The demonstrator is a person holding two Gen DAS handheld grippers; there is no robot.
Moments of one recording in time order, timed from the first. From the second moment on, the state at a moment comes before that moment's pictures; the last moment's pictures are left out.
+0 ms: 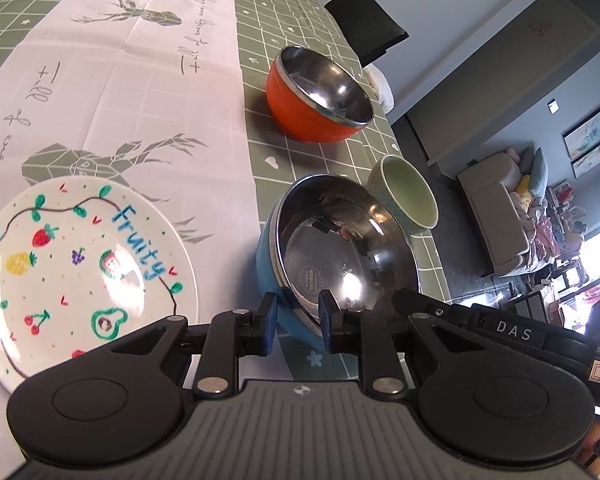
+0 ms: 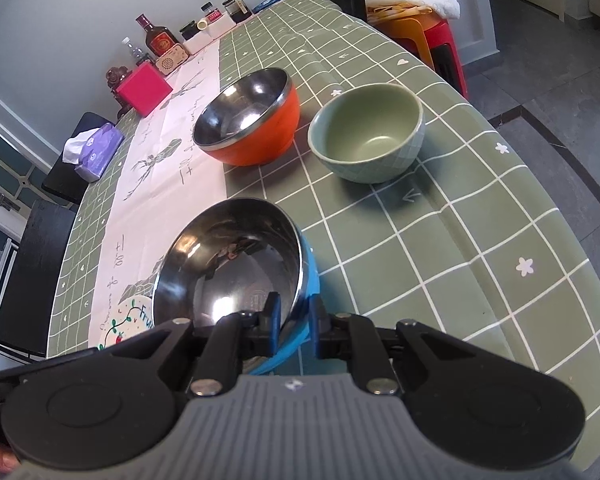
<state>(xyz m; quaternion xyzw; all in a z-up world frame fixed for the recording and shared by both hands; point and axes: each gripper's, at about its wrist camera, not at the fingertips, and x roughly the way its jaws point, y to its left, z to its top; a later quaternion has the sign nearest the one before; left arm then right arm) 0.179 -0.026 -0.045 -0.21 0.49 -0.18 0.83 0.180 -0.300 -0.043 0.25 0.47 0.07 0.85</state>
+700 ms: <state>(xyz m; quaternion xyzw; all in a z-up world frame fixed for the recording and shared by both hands) 0.171 -0.019 -0.022 -0.17 0.42 -0.18 0.87 0.178 -0.300 -0.033 0.24 0.44 0.06 0.86</state>
